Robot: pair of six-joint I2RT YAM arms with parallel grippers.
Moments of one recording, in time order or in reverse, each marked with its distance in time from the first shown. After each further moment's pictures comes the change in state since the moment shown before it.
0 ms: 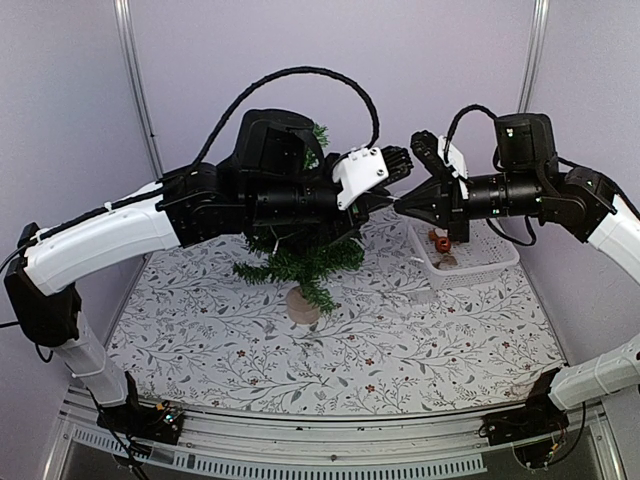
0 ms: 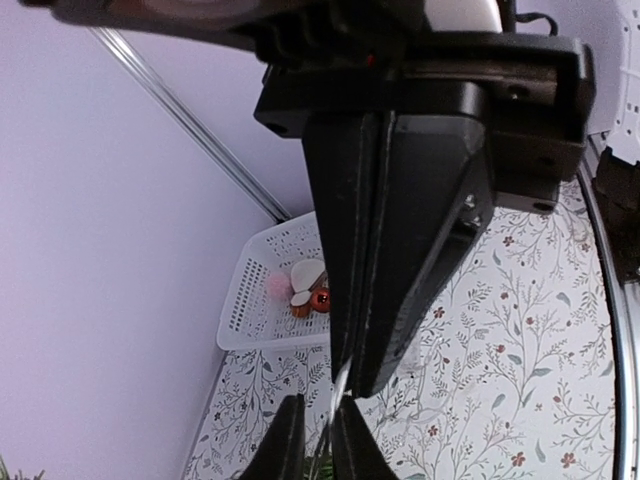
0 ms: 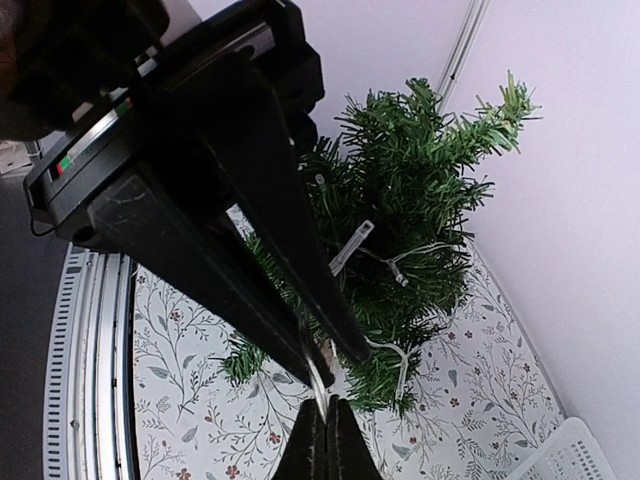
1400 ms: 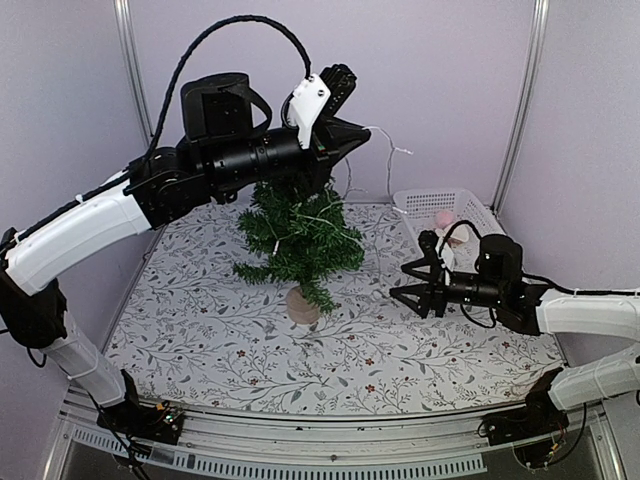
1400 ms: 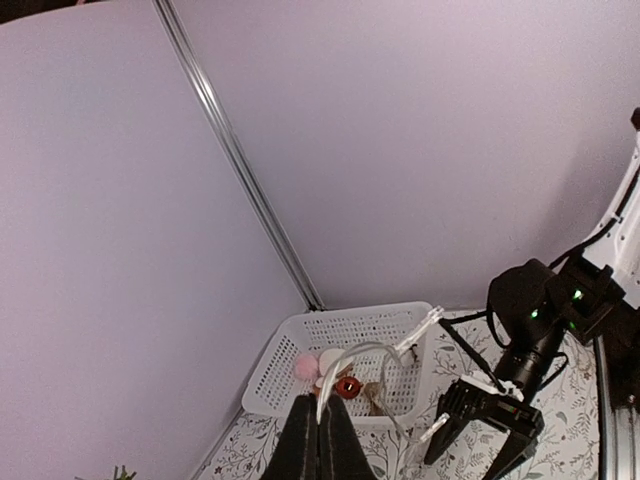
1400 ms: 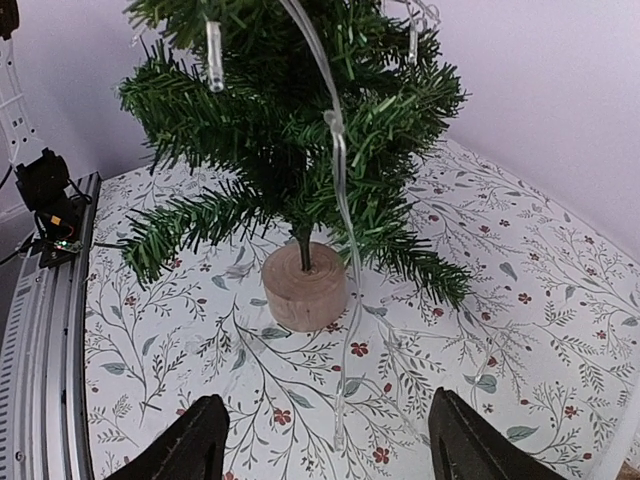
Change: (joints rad) left arm 0.113 -0.094 -0.025 0.215 0.112 -0.177; right arm -0.156 -0.048 -0.927 1.003 -0.055 0.315
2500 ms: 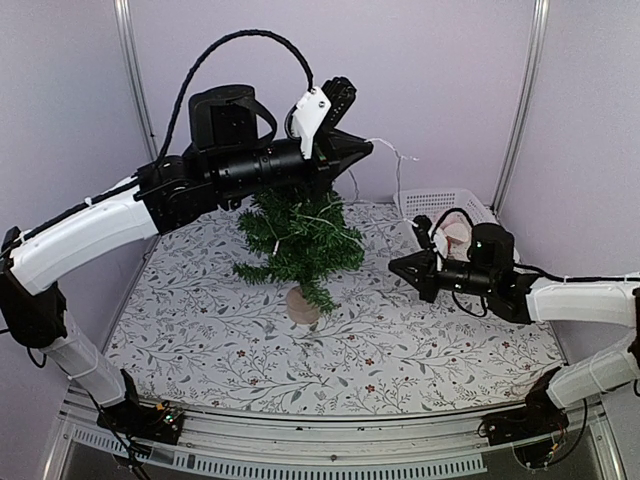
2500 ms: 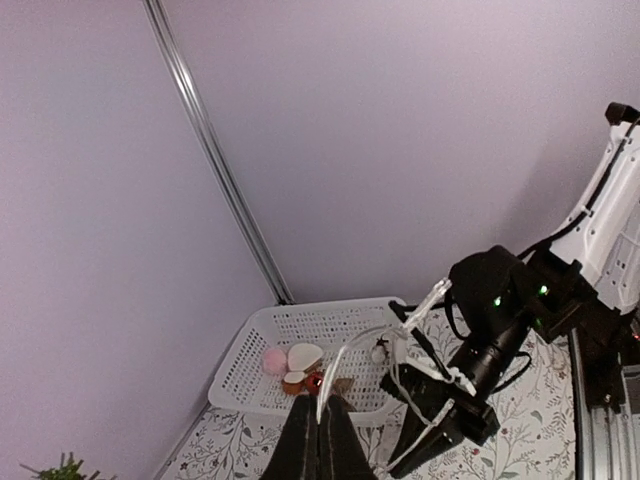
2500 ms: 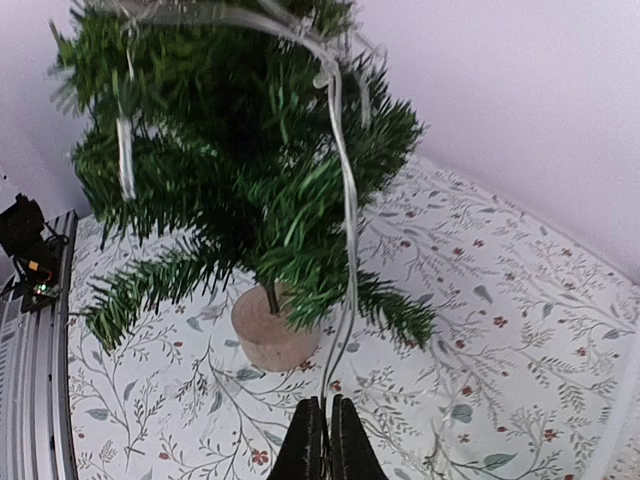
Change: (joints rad) left arm 0.023 0.000 -0.058 0.050 0.063 -0.055; right arm 0.003 0.154 0.087 0.067 0.034 0.058
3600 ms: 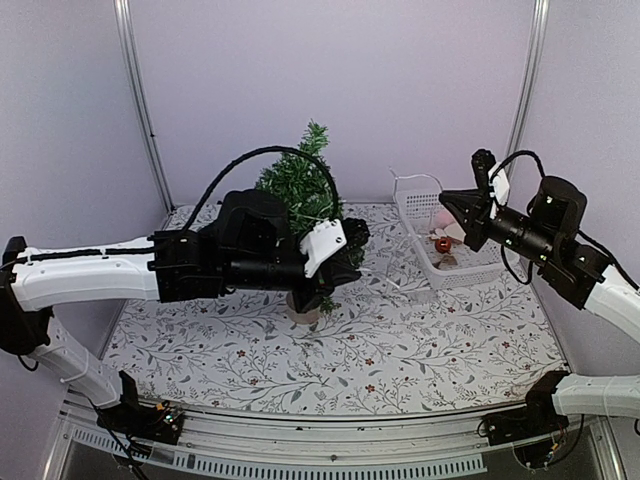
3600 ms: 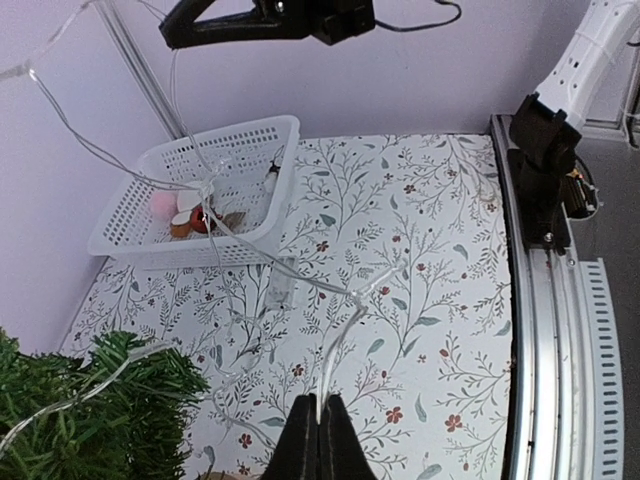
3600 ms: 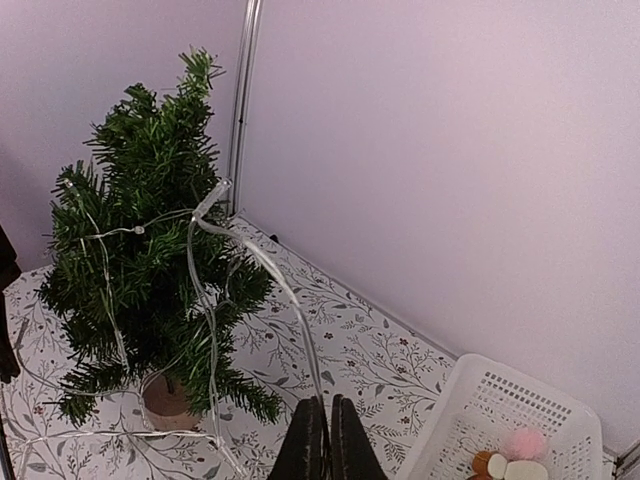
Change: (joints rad) left arm -0.134 -0.116 -0.453 -0.063 -0.040 -0.041; right arm -0.071 -0.394 0.242 -0.389 0.247 -0.138
